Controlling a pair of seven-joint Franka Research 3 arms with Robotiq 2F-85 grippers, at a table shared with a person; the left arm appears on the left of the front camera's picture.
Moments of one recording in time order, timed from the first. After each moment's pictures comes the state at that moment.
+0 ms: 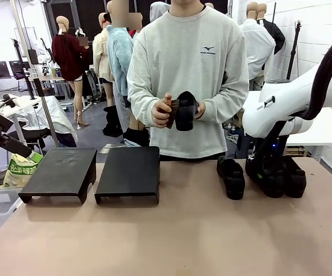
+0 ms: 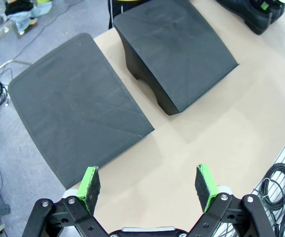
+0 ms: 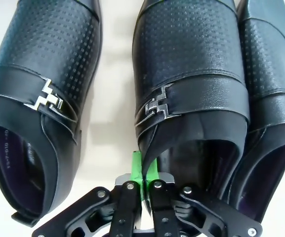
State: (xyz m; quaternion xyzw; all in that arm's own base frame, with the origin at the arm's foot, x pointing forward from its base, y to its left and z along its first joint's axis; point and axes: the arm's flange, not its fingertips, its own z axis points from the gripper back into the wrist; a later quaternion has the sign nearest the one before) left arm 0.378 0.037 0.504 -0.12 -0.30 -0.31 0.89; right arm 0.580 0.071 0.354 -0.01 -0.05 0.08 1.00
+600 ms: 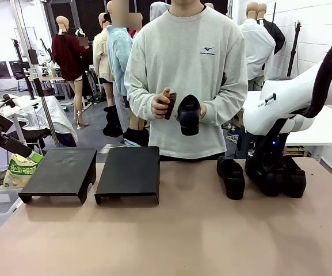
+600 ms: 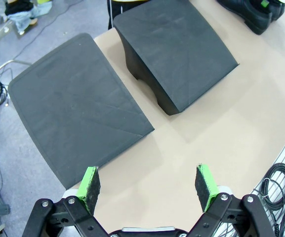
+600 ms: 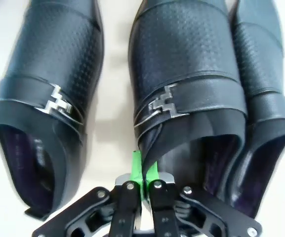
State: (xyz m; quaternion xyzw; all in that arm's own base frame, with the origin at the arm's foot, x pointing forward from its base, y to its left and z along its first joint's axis) left arm 0.378 0.037 0.504 -0.12 -0.30 -0.31 0.89; right arm 0.577 0.073 0.381 0.00 -0.09 0.06 0.99
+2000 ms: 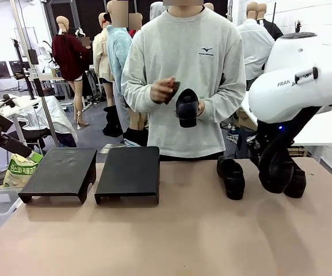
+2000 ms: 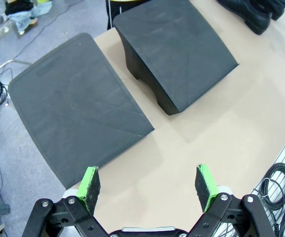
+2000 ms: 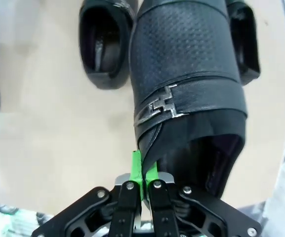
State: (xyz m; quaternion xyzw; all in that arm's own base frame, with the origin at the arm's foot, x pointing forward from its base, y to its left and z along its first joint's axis) left arm 0.378 0.037 0.504 -0.12 -0.30 -0.31 0.89; right arm 0.412 0.139 0.480 -0.01 -0.12 0.00 0.99
